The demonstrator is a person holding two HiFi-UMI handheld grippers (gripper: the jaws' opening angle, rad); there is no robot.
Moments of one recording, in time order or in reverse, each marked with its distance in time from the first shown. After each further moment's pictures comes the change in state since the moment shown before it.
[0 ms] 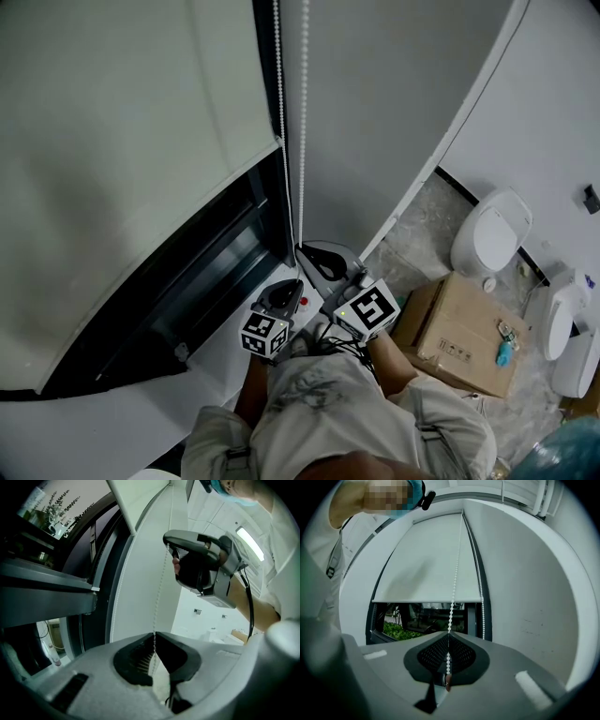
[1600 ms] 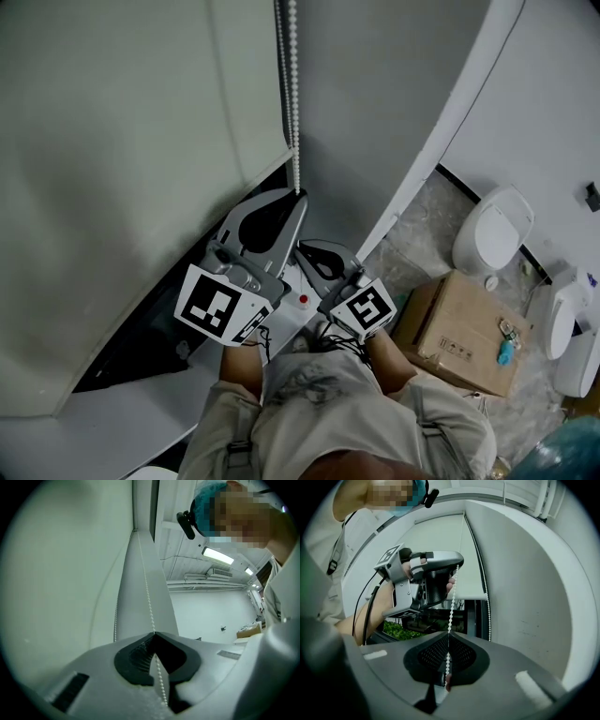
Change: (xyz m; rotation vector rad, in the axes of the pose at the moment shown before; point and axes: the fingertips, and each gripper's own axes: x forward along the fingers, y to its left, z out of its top) left arm -0.057 -0.071 0.333 0.343 -0.478 -0.098; right arm -0.002 -0.001 0.002 -0.016 -0.024 -0.002
